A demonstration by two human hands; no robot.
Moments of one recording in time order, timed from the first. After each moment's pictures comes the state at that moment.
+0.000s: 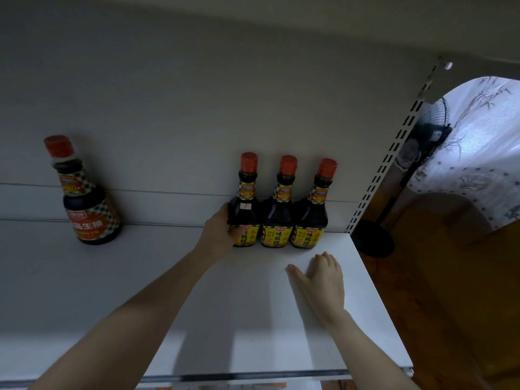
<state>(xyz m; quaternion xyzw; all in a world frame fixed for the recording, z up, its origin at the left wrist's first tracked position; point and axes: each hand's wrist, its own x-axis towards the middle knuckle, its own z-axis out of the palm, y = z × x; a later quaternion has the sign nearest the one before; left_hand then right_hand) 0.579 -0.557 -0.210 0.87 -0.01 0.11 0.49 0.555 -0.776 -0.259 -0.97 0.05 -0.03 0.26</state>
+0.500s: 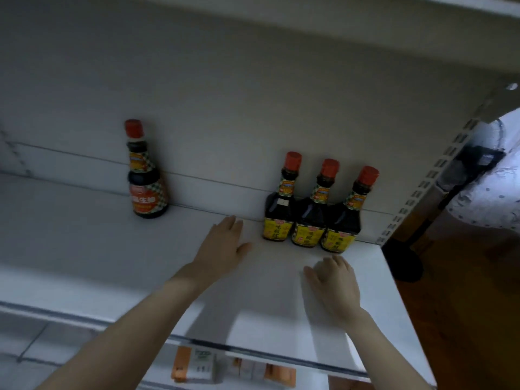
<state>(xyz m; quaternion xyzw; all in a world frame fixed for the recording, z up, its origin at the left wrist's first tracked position) 0.512 -0.526 -0.210 0.98 0.03 0.05 0.18 0.545 -0.760 -0.238 -0.98 -0.05 0.01 0.20</state>
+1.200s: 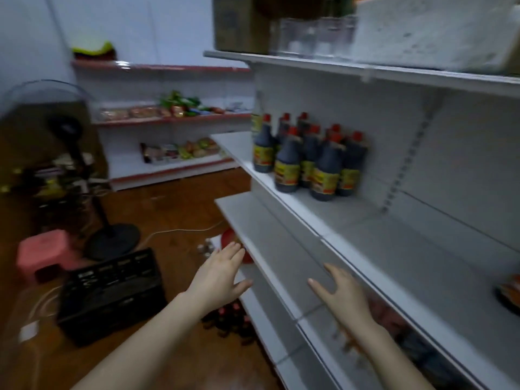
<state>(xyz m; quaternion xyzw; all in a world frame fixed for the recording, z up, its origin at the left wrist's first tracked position) 0.011 -0.165 -0.193 0.90 0.41 0.12 0.06 0.234 -0.271 -0.201 -0.79 -0.52 0.15 0.27</state>
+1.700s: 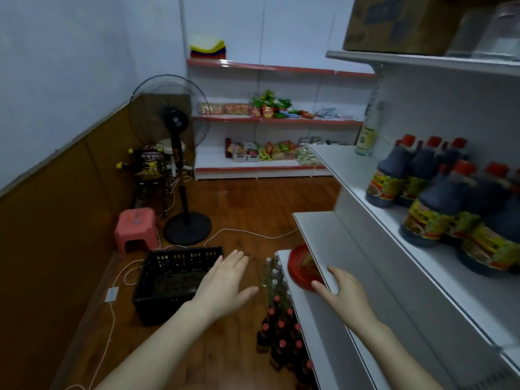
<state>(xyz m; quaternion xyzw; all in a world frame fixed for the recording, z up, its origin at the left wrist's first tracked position) -0.155 -0.009 -0.227 0.81 0.57 0.12 0.10 0.089 -0.027 -0.224 -0.70 -0.64 0.22 0.23</state>
